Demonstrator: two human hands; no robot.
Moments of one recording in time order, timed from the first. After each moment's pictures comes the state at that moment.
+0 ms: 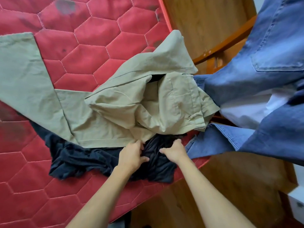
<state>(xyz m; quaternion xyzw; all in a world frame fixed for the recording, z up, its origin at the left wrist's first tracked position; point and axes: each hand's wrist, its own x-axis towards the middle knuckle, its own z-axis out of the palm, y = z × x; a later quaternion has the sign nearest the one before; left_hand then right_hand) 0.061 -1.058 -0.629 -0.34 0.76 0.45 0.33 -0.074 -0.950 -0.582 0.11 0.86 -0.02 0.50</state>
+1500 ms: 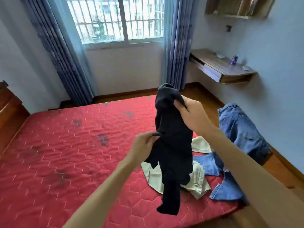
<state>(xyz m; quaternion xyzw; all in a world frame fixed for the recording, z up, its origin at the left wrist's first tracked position) 0.348 -1.059 -0.037 -0.30 0.81 0.43 -0.26 0.166 -0.973 0.056 -0.55 0.70 -0.45 0.05</state>
